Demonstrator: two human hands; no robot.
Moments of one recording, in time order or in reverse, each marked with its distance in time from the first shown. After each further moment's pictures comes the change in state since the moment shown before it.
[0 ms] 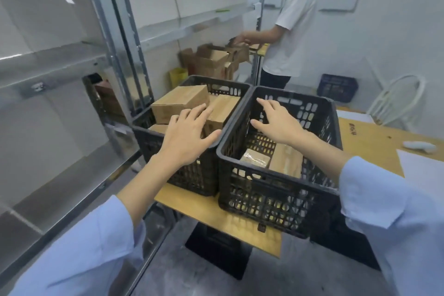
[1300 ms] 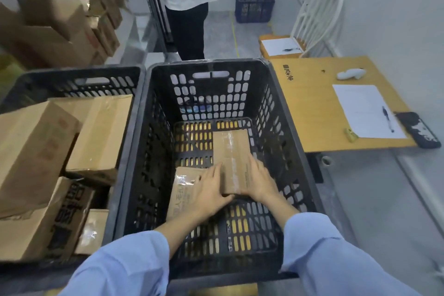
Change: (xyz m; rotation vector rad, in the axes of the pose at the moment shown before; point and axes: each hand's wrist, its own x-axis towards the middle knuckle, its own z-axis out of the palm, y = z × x) left_hand 0.141 0.136 0.333 -0.486 -0.627 0.191; right_hand 0.030 0.227 0.175 0.291 -0.236 0.808
